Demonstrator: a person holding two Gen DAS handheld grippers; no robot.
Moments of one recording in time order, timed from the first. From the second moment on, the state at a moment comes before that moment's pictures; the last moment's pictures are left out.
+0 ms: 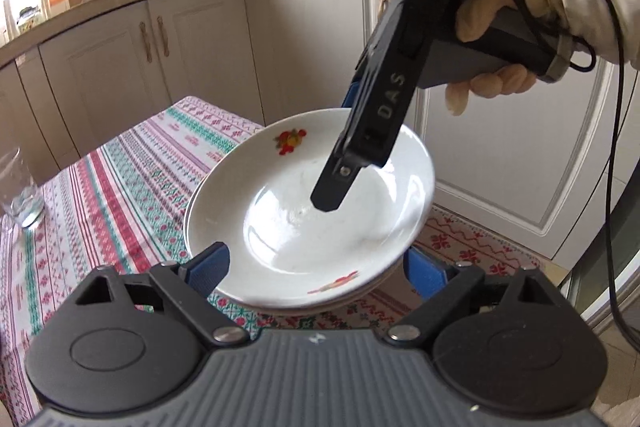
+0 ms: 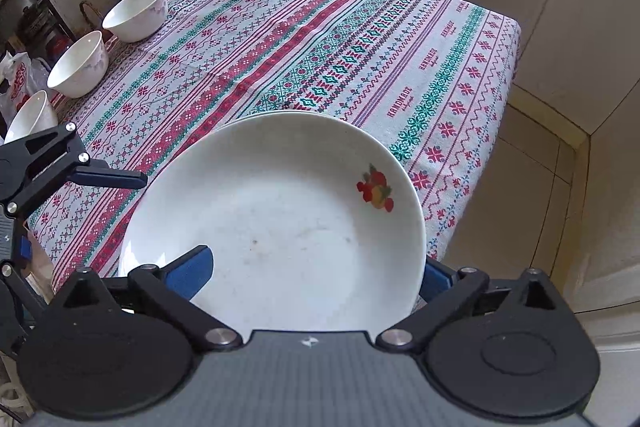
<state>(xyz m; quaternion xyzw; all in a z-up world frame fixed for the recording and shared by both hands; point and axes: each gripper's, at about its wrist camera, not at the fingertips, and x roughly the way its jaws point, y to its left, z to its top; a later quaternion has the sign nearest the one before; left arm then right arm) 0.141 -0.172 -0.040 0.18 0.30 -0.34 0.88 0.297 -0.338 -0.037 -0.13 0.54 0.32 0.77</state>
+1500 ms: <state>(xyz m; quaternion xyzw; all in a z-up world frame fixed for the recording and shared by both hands) 0.033 0.082 -0.022 0.13 0.33 -0.11 0.93 0.110 -0.150 -0.005 -0.17 0.26 0.37 0.88</state>
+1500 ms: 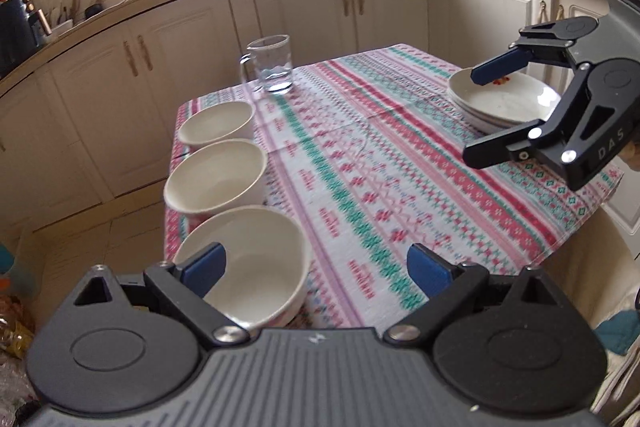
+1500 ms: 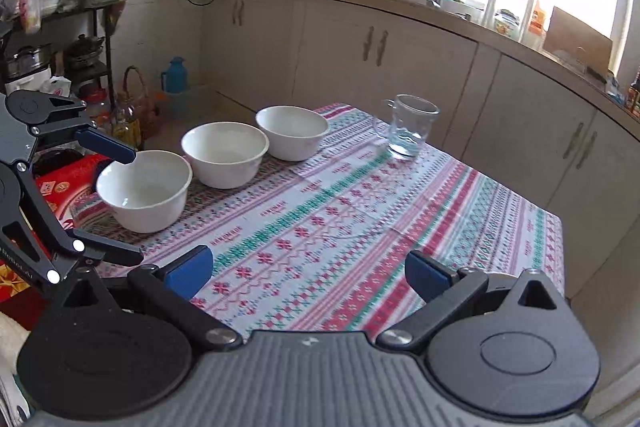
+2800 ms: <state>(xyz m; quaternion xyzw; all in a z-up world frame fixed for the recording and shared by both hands) 0.062 0.156 -0.073 0.17 0.34 -0.22 0.90 0.139 -0.007 -0.047 -0.18 0.33 0.52 0.77</state>
